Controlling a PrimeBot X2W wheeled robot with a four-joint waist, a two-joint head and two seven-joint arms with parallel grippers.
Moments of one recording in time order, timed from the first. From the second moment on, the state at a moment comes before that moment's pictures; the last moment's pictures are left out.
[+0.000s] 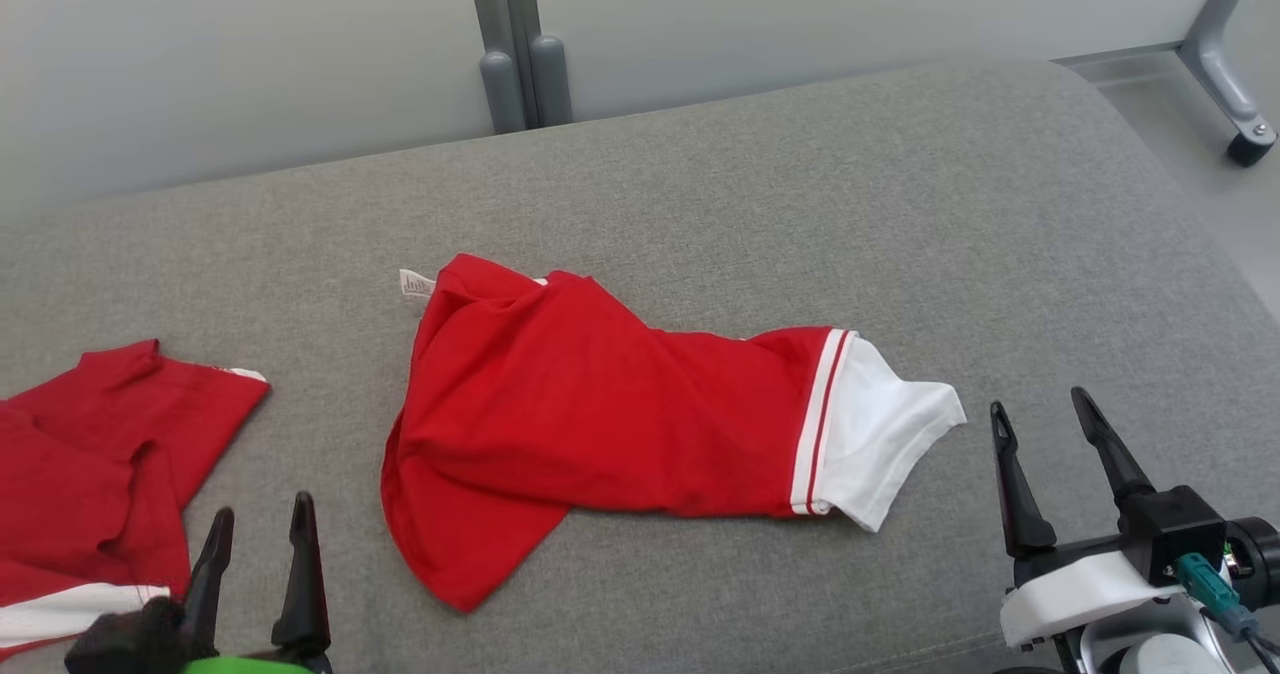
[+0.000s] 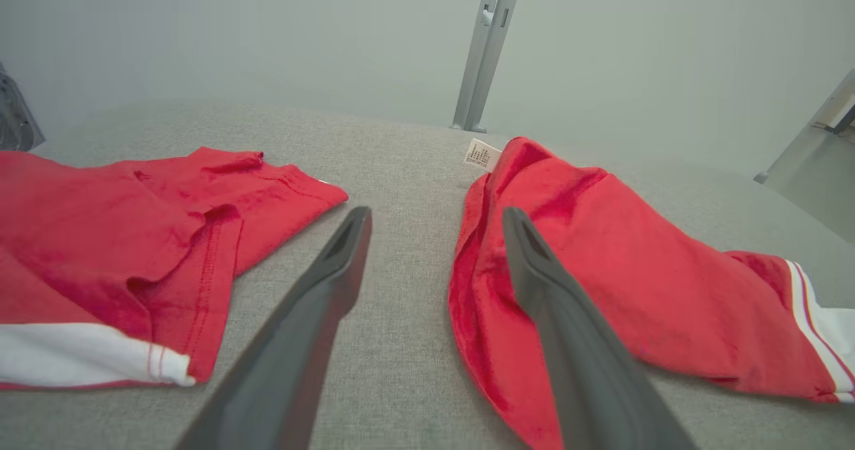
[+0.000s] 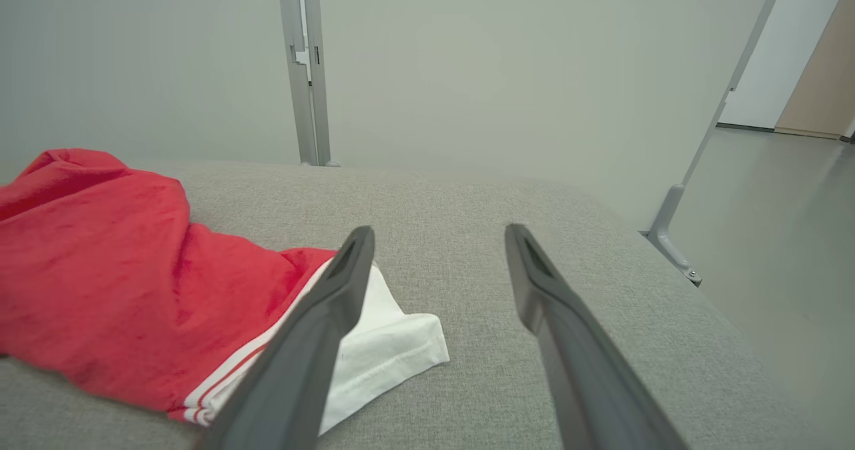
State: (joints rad) left arm 0.06 0.43 -0.35 0.01 -0.74 0.24 -0.26; right arm 0.02 -0.10 -0.02 0.09 0.01 0.13 -0.26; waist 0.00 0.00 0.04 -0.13
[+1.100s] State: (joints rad) left arm 0.23 0.11 -0.06 0.19 -0.45 -0.12 -0.12; right arm -0.05 -0.18 0.06 0.33 0.06 0.13 -0.26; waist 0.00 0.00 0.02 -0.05
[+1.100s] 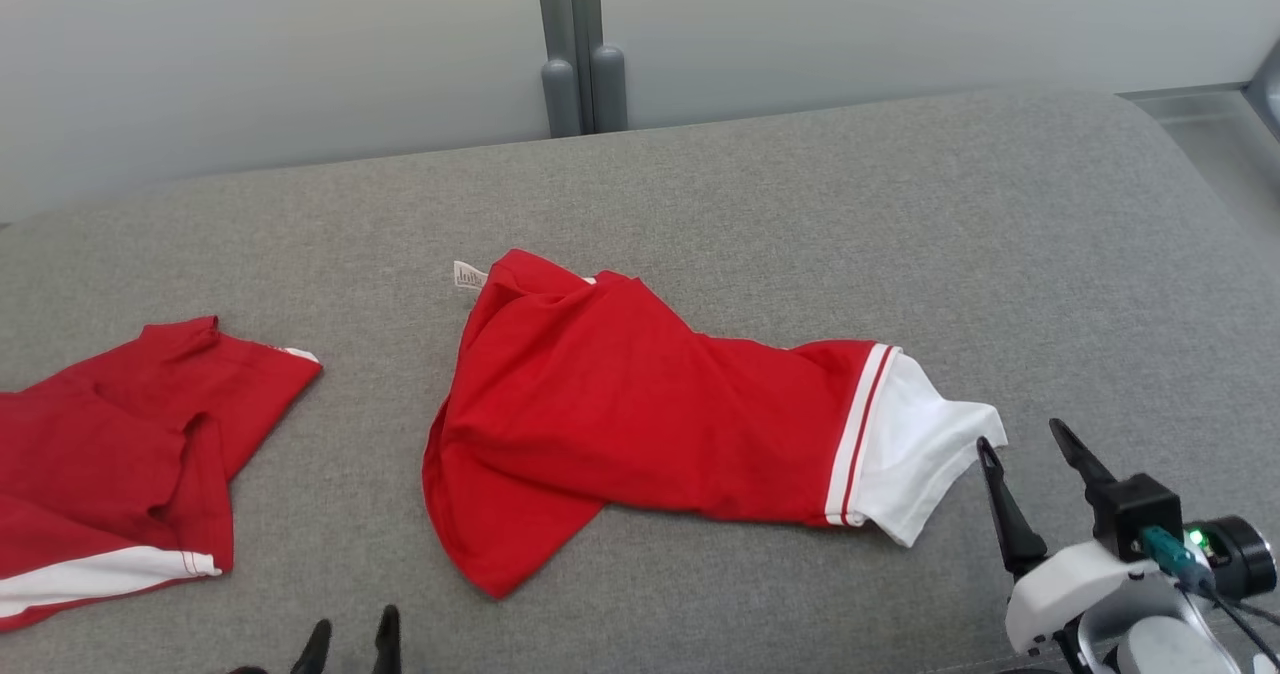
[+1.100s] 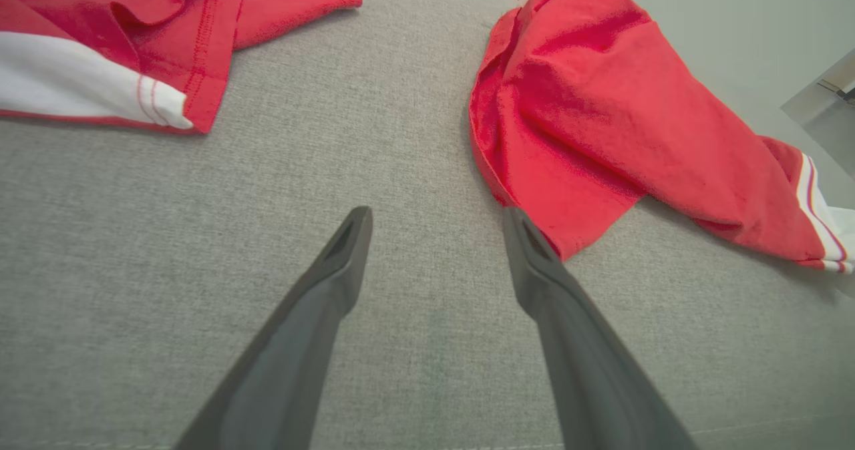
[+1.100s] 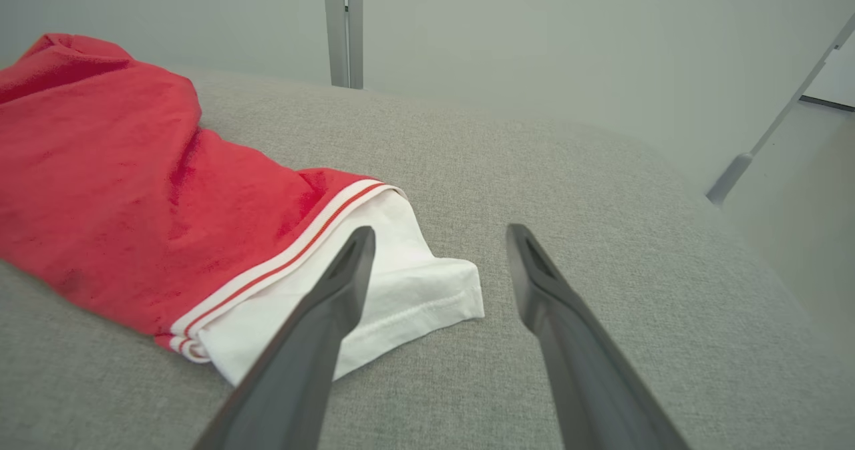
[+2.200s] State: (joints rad) left arm -0.01 0.06 -0.26 0.22 -0.57 -0.06 0.23; right arm -0.52 -0.44 0.53 0.67 0.45 0.13 0.17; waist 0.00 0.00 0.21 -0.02
